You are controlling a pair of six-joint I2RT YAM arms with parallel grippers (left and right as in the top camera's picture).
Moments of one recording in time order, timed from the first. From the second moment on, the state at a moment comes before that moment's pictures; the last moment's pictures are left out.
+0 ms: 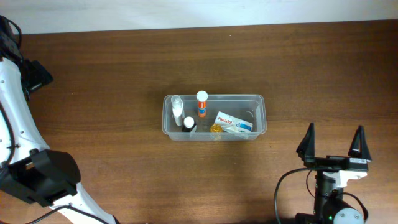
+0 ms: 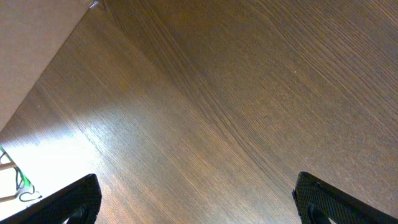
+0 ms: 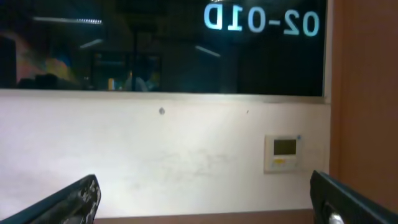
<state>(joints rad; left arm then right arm) 0.39 2.04 2.28 -1.52 -0.34 -0.32 -0.18 0.02 0.08 0.35 -0.05 0.00</state>
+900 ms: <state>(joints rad) 0.39 2.04 2.28 -1.52 -0.34 -0.32 -0.11 0.02 0.01 0.11 -0.11 0.03</state>
